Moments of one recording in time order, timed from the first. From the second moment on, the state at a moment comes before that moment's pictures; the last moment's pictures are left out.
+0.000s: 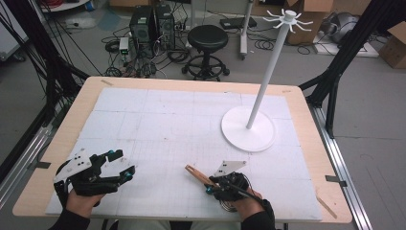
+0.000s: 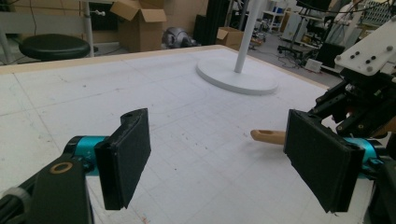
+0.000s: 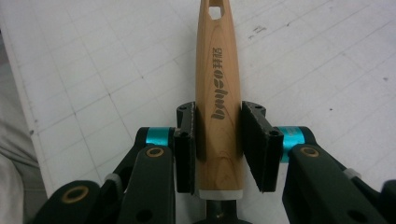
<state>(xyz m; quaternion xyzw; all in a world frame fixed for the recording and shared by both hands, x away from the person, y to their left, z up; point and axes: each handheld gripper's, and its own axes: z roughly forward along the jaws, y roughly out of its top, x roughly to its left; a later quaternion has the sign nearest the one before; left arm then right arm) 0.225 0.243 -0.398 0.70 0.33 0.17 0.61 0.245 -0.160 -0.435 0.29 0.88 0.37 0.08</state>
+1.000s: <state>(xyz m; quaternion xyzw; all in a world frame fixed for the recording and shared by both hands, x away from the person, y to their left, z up) 0.224 0.242 -0.397 0.70 0.33 0.17 0.62 0.244 -0.161 -0.433 0.26 0.91 0.32 0.11</state>
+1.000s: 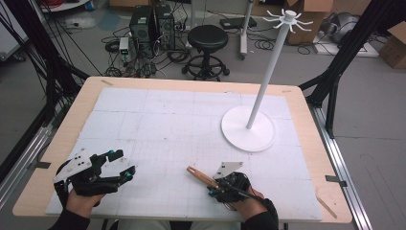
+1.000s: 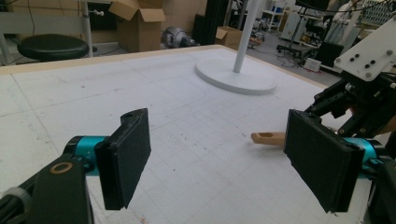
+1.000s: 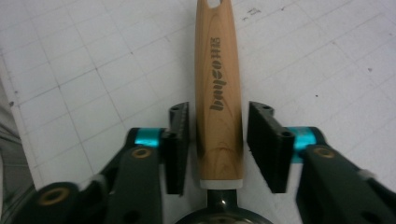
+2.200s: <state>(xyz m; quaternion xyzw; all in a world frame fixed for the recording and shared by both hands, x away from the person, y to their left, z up) 0.225 0.242 -0.398 0.70 0.33 0.17 0.61 0.259 -0.130 -0.431 0.26 0.91 0.31 0.11</state>
